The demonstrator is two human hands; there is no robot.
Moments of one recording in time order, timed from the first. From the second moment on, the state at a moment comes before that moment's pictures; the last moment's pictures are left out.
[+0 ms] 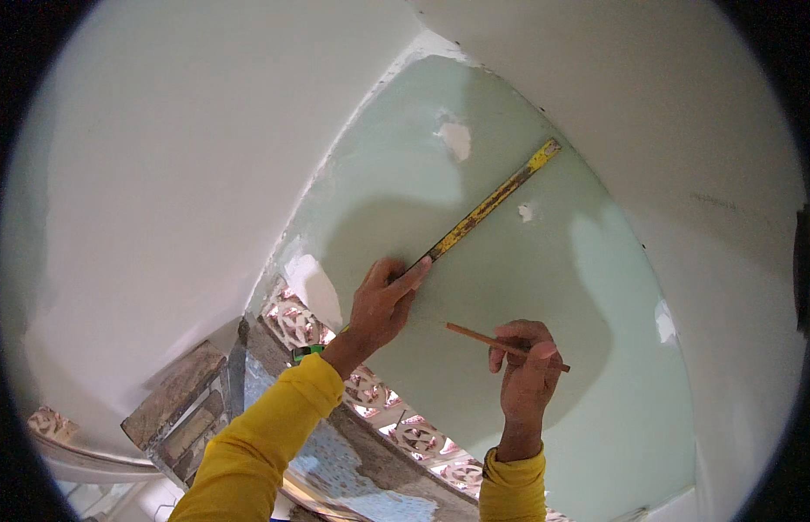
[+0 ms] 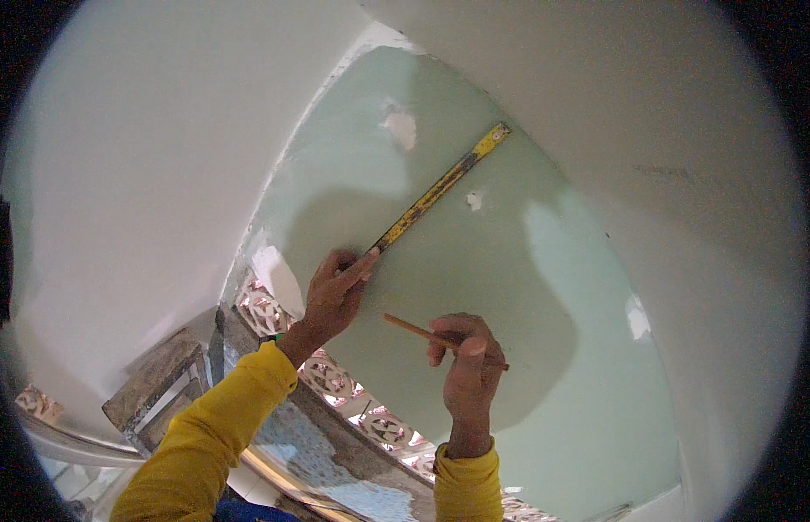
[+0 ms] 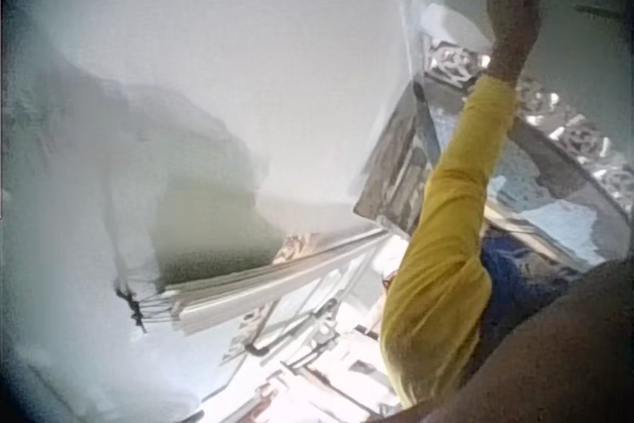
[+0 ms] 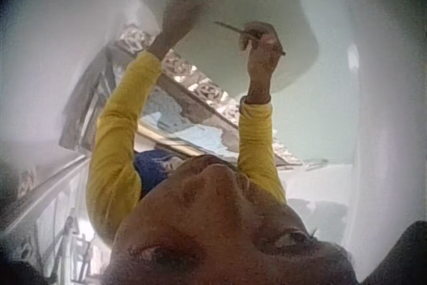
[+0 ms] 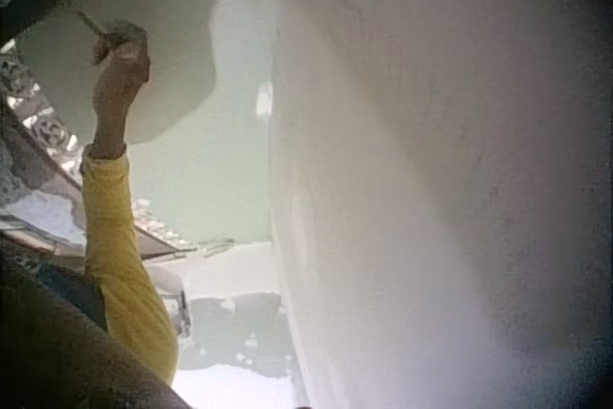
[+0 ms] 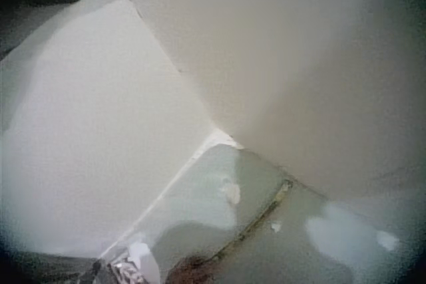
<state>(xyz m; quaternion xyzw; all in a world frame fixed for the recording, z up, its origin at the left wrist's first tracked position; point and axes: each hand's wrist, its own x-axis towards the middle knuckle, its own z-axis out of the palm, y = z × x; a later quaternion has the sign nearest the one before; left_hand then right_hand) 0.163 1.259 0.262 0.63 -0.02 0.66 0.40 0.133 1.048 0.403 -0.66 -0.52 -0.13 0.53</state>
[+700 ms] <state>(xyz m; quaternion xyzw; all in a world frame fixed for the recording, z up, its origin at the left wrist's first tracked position) 0.171 1.223 0.272 0.62 -0.04 0.68 0.39 0.125 1.044 0.421 -0.62 -0.59 -0.16 0.49</state>
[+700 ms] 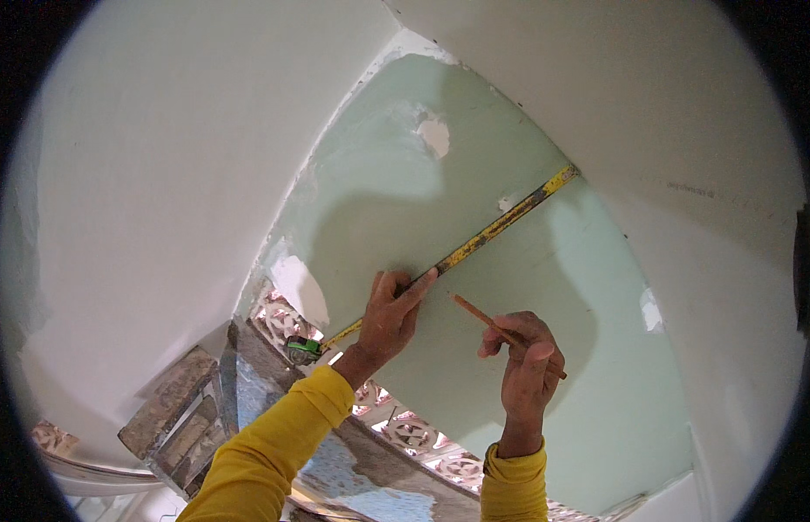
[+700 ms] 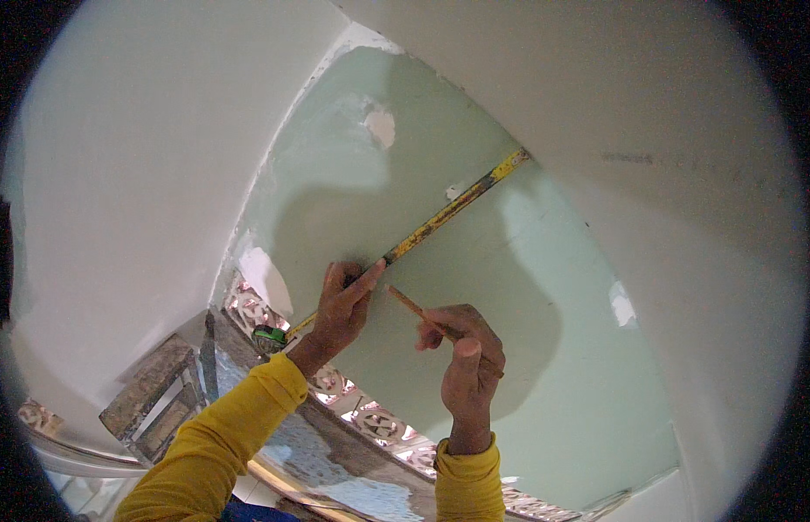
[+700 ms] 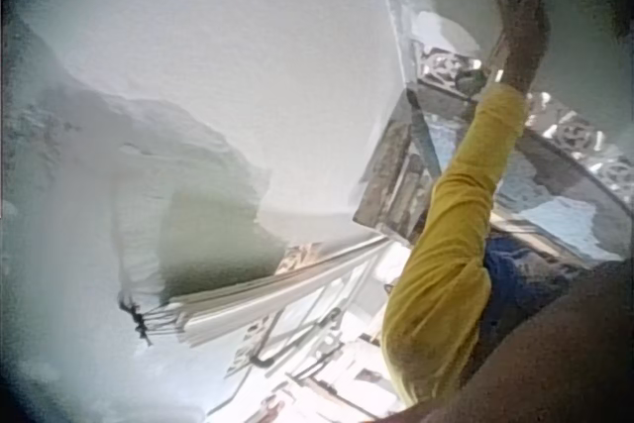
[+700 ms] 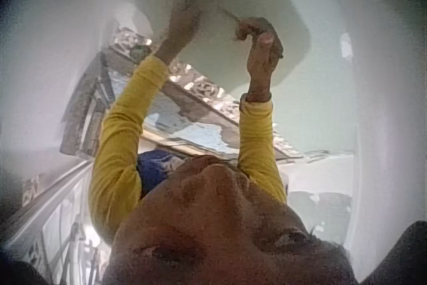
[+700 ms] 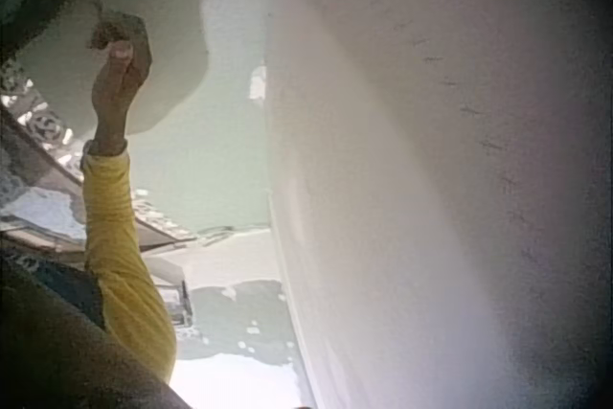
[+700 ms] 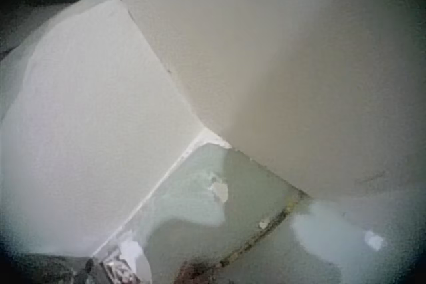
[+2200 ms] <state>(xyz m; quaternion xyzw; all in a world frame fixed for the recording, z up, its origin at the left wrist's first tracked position) 0.183 1.249 0.270 0.57 0.03 0.69 0.44 0.173 1.169 0.473 -0.56 -0.55 -0.46 0.41</state>
